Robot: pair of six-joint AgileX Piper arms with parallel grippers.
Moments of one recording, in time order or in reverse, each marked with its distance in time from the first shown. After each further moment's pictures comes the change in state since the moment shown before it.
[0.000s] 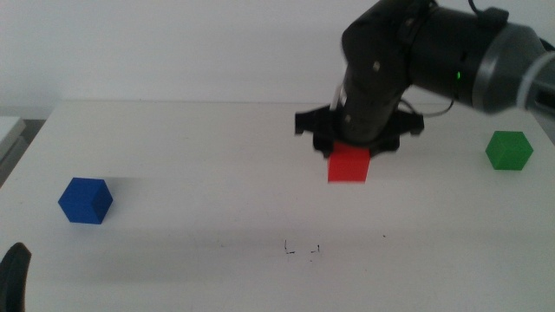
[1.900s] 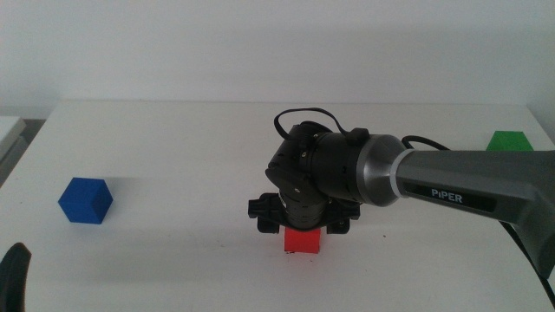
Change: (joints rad) left arm 0.000 0.000 0.000 0.000 0.000 0.000; right arm 0.154 0.208 0.138 -0.080 -0.214 0.300
